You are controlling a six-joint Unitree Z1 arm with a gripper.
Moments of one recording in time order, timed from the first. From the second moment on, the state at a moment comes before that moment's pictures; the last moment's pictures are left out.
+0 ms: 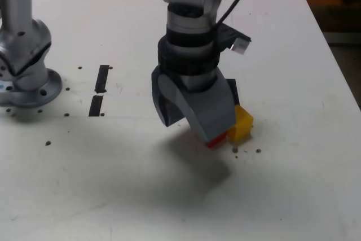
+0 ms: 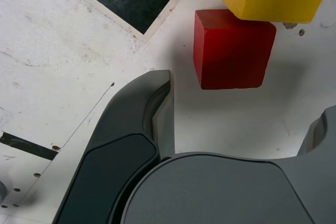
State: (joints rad) arm -0.35 1.89 -1.26 0.94 -0.07 0.53
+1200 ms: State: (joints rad) arm -0.39 2.01 -1.30 0.94 -0.07 0.48
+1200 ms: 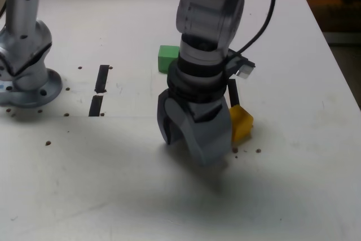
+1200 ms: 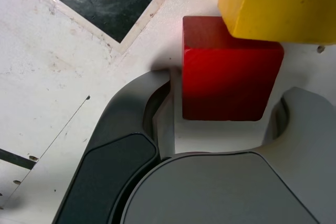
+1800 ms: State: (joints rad) arm -0.39 2.02 -1.32 0.92 -0.05 0.44
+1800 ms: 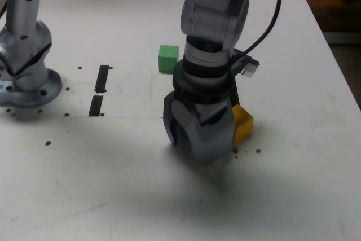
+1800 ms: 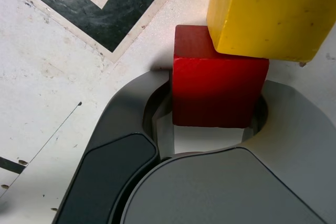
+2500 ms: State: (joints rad) arm -0.34 1.78 -1.21 1.07 0.00 0.21
